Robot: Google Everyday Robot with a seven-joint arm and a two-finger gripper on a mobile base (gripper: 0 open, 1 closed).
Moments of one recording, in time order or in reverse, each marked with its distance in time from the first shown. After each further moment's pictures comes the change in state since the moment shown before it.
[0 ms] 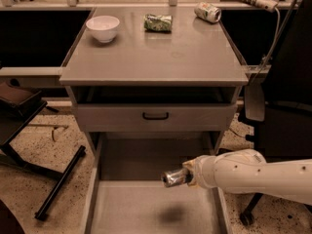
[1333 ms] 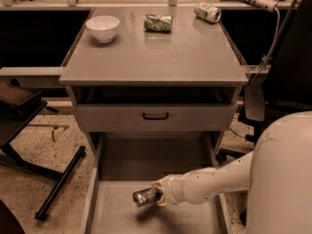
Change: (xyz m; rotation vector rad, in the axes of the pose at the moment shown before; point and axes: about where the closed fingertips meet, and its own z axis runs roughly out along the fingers) arm -0.097 0.047 0.128 -0.062 -0.232 -0.017
